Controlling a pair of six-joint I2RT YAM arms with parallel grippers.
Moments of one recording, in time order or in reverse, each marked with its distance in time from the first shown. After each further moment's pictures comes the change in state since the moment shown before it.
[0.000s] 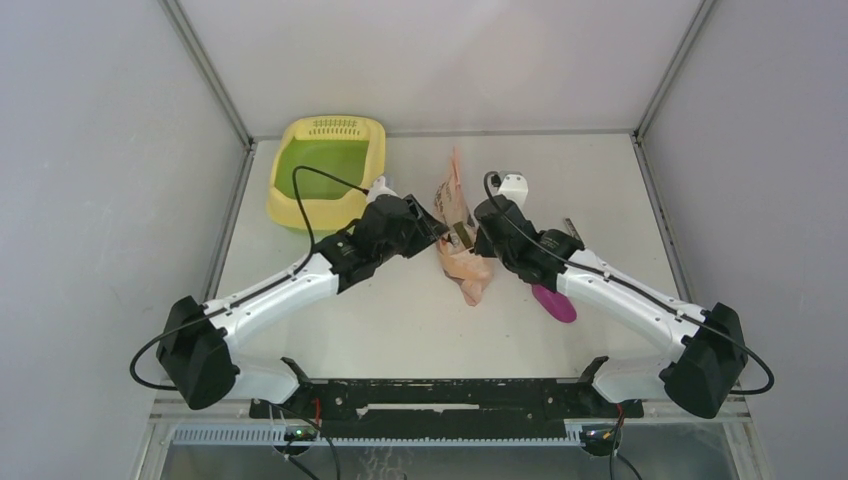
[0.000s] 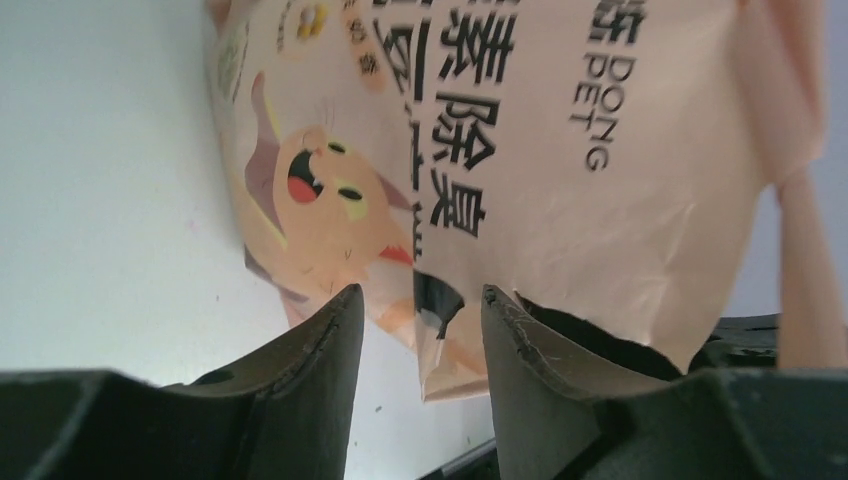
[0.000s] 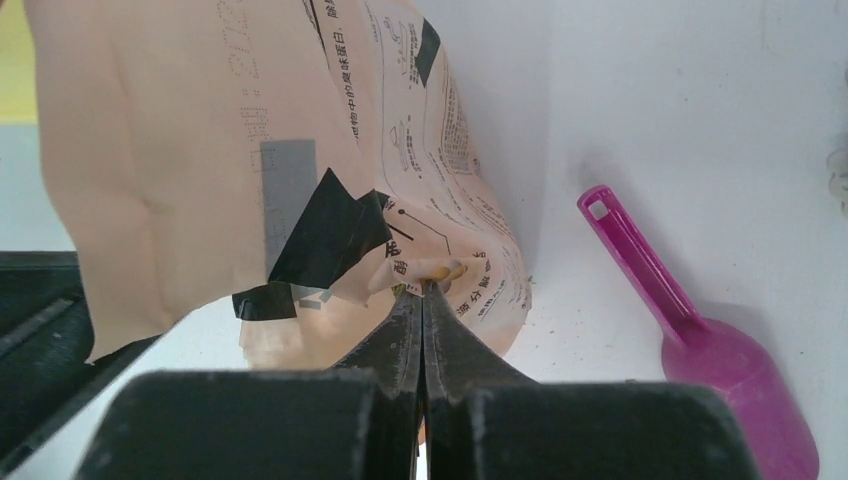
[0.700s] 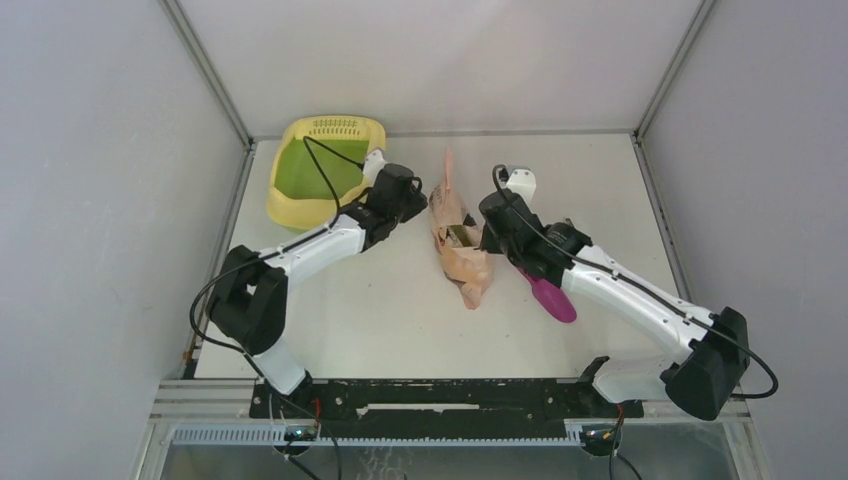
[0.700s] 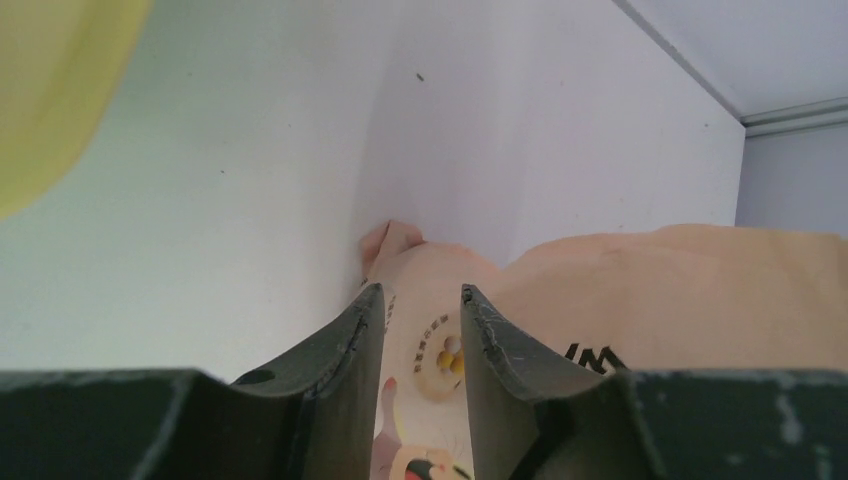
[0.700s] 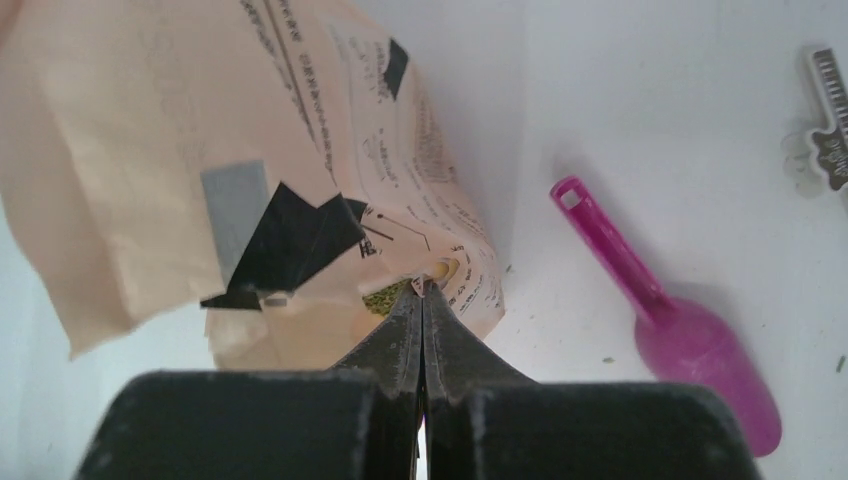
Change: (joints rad) left arm 0.168 0.346 0.164 0.093 -0.146 0.108; right arm 0.000 -0.027 0.062 -0.119 0.014 0.034
